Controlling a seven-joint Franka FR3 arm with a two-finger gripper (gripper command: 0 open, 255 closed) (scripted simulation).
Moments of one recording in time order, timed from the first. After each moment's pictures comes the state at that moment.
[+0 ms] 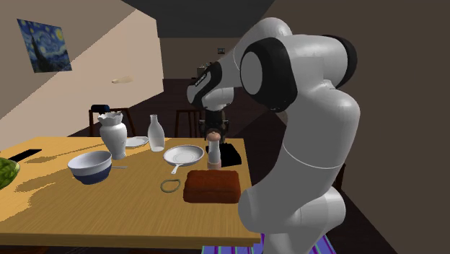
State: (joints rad) arm 0.10 -0.26 0.34 -2.28 0.06 2.21 0.32
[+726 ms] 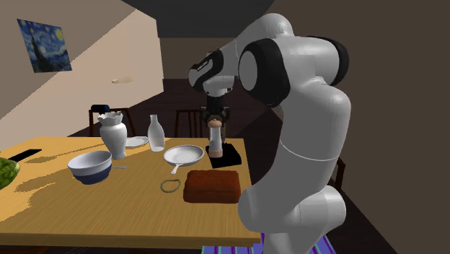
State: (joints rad) arm 0.08 -0.19 0.32 -2.07 0.03 2.07 0.30
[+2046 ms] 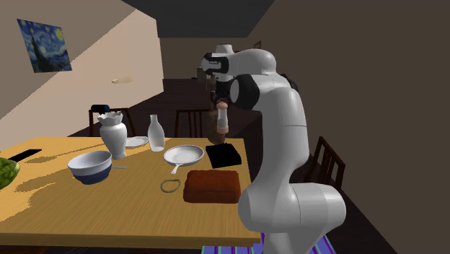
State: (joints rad) arm 0.08 0.49 0.27 -1.08 -0.14 1.74 0.23
